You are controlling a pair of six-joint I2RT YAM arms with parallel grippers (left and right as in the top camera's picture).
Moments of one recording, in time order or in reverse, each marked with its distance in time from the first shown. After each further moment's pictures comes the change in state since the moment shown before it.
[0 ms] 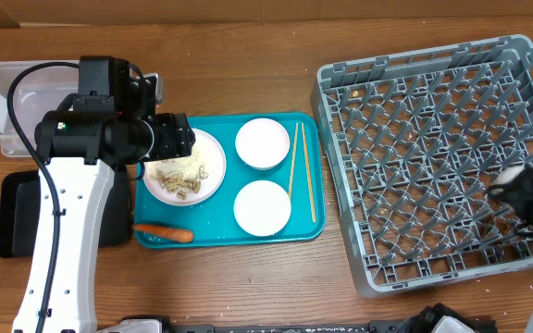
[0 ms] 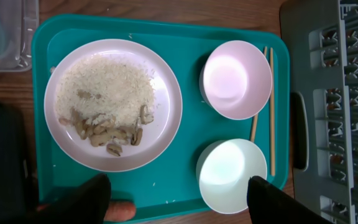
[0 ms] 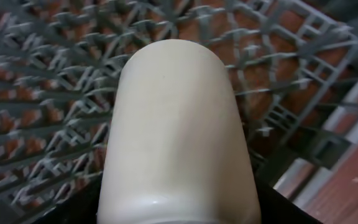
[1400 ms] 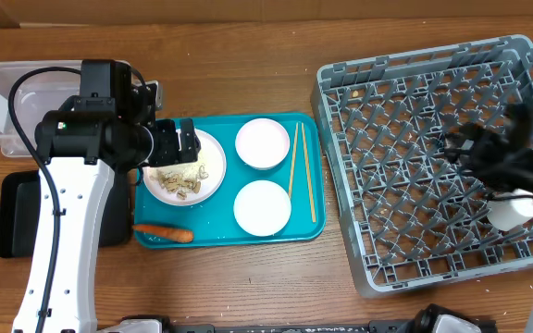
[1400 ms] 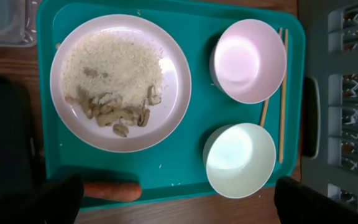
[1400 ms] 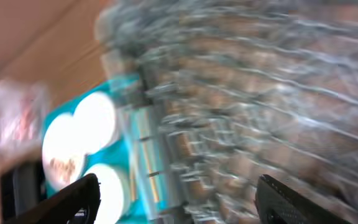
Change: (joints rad) left arm 0.000 0.001 0.000 -0.073 -0.027 0.001; right arm 0.320 0.098 0.115 0.071 -0.514 -0.097
